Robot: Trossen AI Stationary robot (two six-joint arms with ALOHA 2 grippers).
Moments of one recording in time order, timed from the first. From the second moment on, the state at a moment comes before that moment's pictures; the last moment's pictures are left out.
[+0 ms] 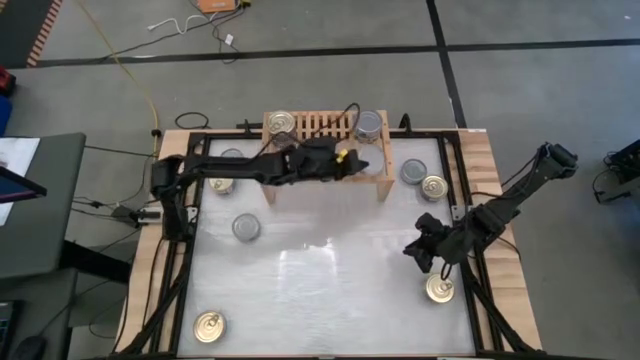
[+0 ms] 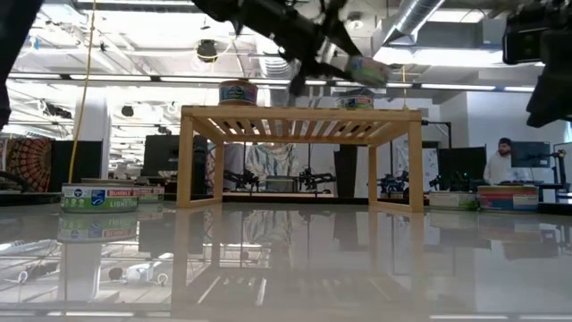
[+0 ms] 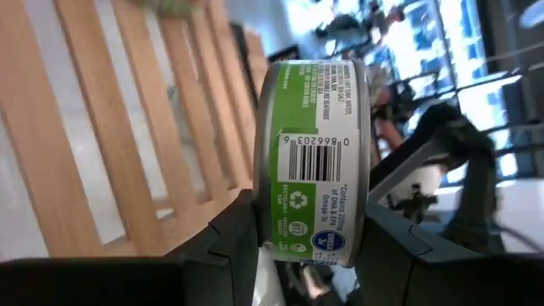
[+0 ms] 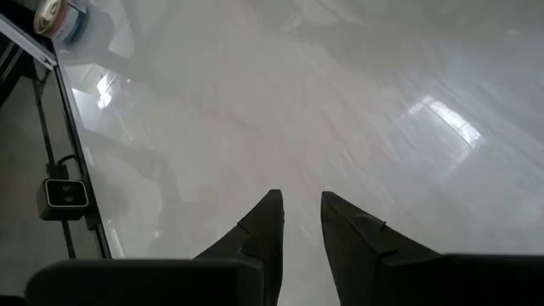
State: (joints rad) left arm 0.19 1.84 1.50 0.07 -0.12 -1.22; right arm 0.64 0.82 0.53 -0.58 0.40 1.28
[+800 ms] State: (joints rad) left arm 0.22 1.94 1.63 0.02 -0.08 -1.14; right arm 0.60 0.82 0.53 -0.57 0.40 1.28
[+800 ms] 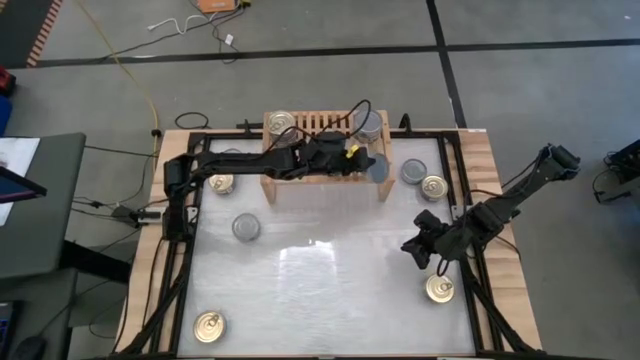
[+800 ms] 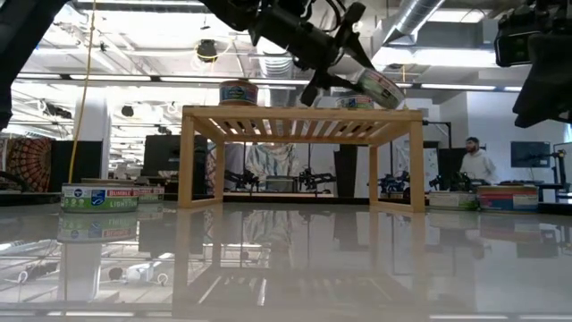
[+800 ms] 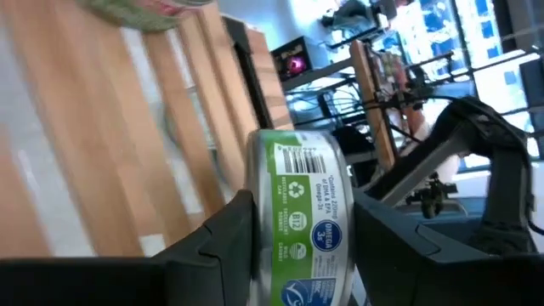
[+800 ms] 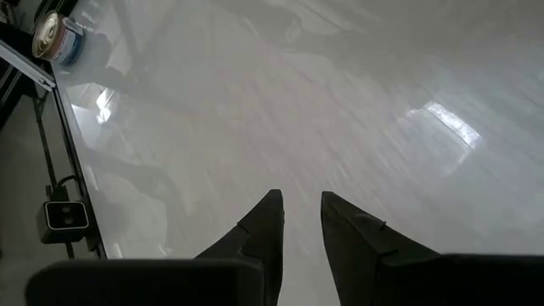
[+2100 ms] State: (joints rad) left arm 0.22 1.94 1.63 0.01 -0.36 -1.00; right arm 0.60 0.82 0.53 -0.57 0.40 1.28
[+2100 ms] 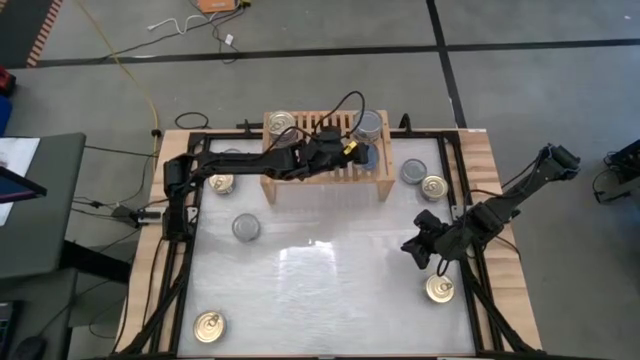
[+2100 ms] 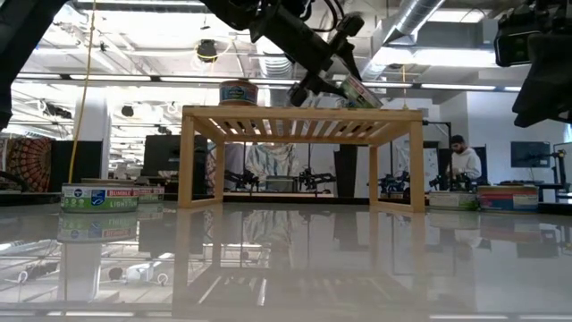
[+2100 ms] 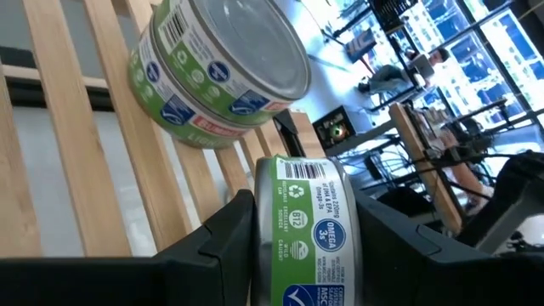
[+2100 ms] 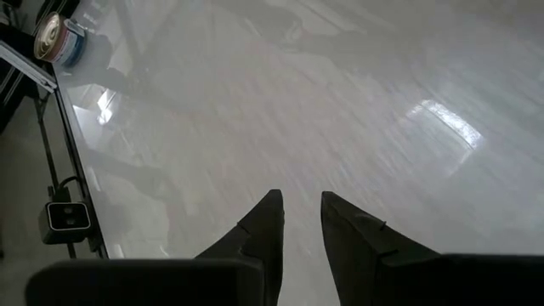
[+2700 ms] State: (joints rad) left arm 0.21 1.94 1.63 0.02 -0.35 -0.92; right arm 0.60 0.82 0.53 -0.57 0.40 1.28
